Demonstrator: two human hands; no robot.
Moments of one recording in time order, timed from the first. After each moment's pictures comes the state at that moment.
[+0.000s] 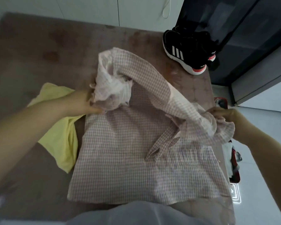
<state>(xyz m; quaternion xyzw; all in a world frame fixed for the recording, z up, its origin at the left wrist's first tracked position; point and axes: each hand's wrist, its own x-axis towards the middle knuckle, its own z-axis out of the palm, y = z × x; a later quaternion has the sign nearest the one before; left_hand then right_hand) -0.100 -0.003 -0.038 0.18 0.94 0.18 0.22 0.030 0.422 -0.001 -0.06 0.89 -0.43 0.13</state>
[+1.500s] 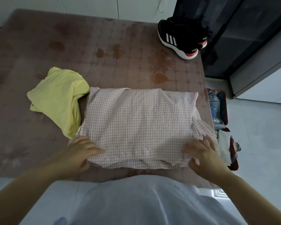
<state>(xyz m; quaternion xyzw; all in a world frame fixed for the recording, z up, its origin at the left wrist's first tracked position) 0.121 -0.038 -0.087 0.41 0.89 0.11 0.16 0.210 0.388 -0.088 -0.10 0.99 -0.09 0.05</state>
